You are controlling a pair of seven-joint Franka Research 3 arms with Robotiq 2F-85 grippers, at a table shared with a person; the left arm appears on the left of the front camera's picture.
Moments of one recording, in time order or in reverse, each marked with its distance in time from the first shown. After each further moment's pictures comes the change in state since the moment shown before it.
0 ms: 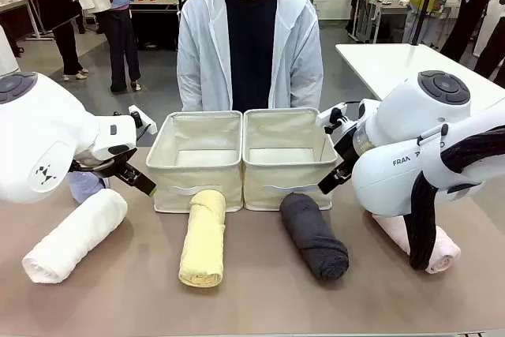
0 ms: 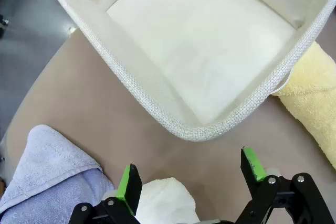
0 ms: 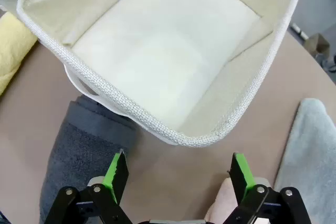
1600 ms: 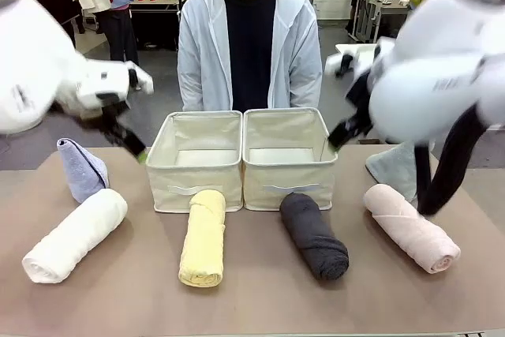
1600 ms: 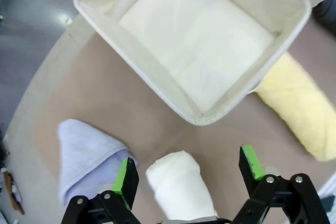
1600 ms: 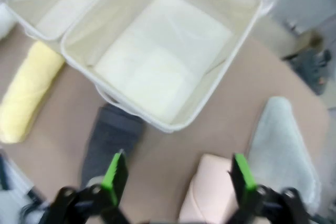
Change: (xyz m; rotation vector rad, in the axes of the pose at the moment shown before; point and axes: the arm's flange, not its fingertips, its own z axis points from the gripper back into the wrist) left arm 0.069 0.020 0.099 -0.035 0.082 -0.071; right arm 0.064 -0.021 0.125 0.003 0.036 -0.047
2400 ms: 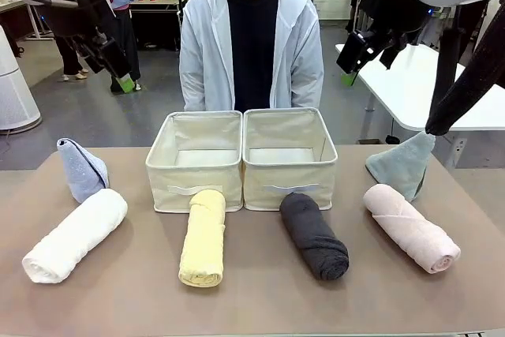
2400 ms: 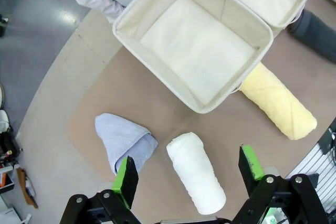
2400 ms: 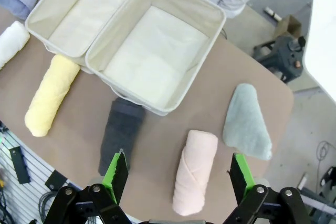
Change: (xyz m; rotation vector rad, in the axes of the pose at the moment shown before) left arm 0.060 0.008 0.118 0.009 0.041 -0.033; right arm 0.053 0.009 0.117 -0.075 0.062 -0.042
